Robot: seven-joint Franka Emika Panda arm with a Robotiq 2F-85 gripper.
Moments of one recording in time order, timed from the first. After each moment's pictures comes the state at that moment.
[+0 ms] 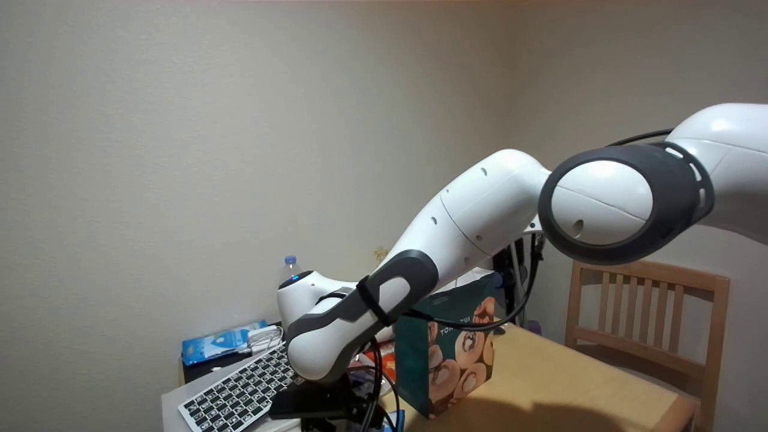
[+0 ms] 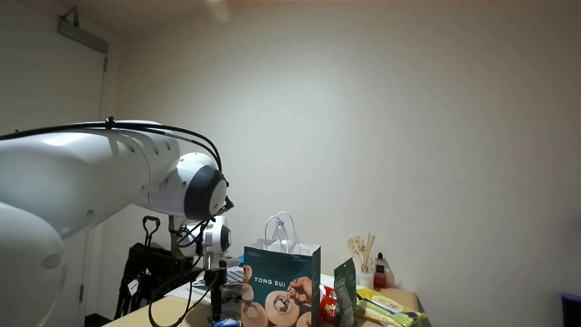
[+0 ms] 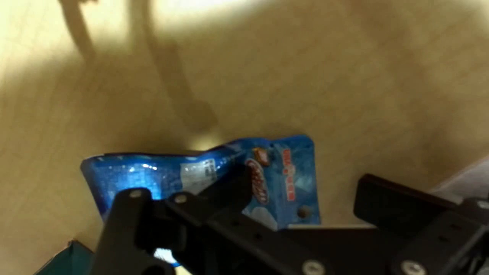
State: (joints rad) arm 0.23 1.13 0.23 -1.14 -0.38 2.05 1.43
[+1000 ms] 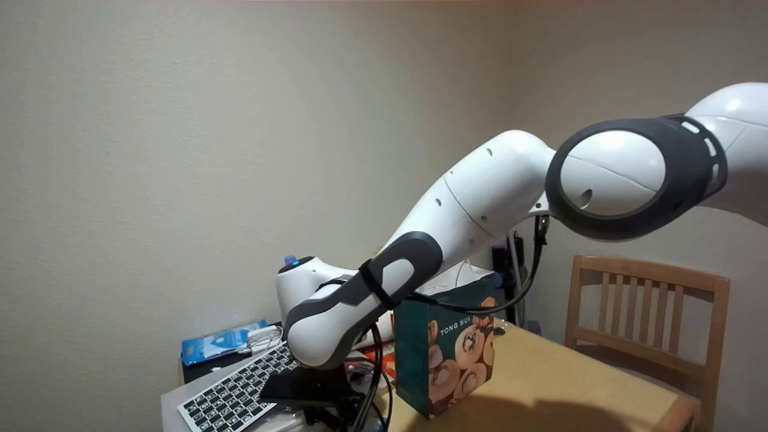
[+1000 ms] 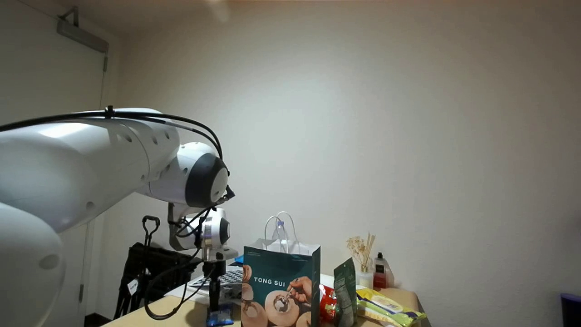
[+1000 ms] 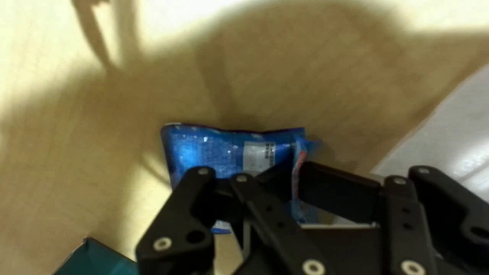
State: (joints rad) arm 0.22 1.05 0.25 -1.22 -0.40 2.11 1.54
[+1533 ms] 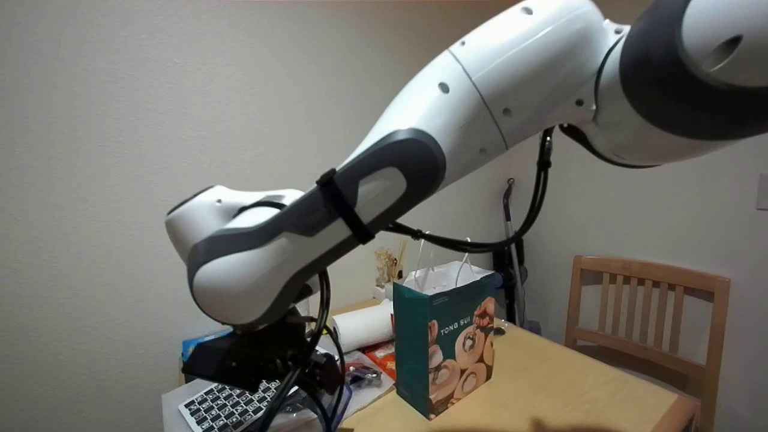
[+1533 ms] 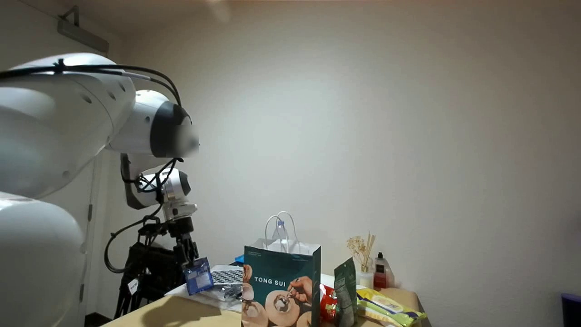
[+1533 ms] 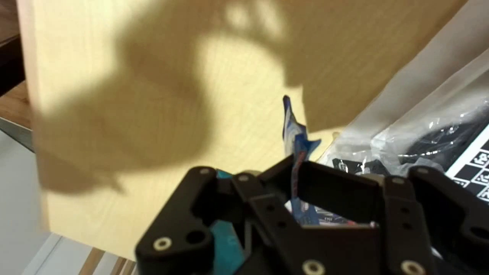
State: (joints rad) arm 0.46 0.77 0.19 -1.31 -0.49 1.80 1.95
